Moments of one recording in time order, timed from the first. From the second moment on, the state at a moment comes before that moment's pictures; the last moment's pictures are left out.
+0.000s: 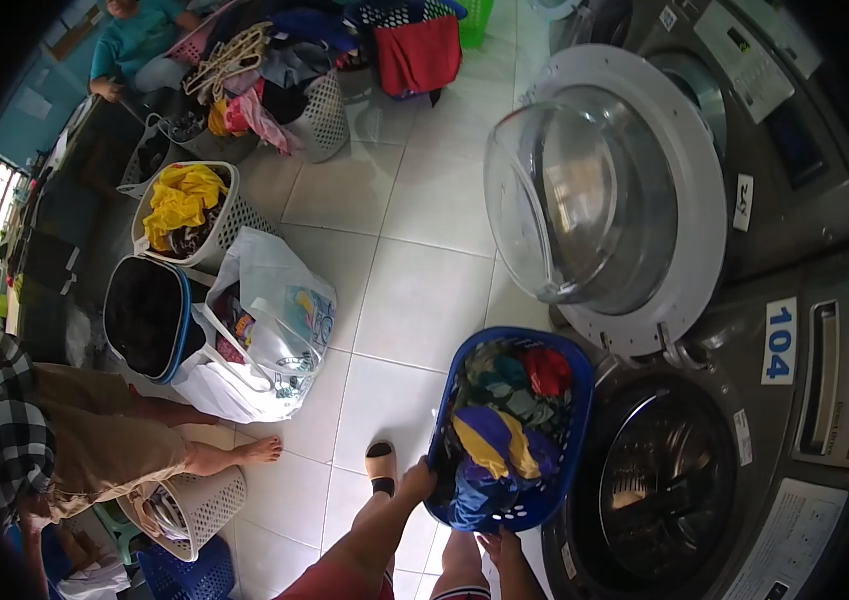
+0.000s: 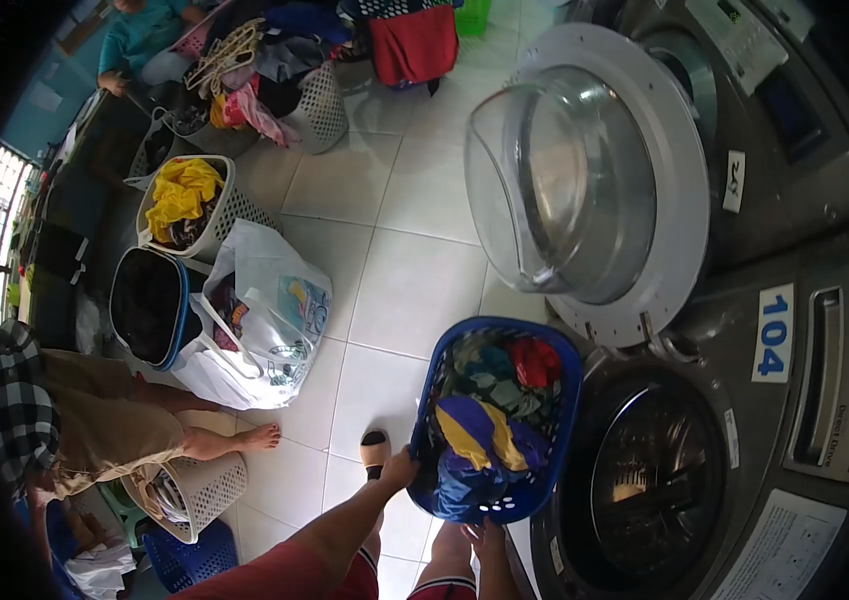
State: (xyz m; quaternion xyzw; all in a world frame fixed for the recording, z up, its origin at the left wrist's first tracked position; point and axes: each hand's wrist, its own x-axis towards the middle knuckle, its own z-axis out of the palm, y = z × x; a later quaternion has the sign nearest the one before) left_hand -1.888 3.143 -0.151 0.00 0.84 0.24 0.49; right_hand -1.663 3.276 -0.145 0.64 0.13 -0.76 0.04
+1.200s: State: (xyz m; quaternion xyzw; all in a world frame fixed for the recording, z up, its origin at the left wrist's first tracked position) left_hand -1.820 3.059 -0.159 -0.21 0.80 0.31 0.47; right_hand -1.658 3.230 -0.151 0.68 0.35 -0.63 0.13
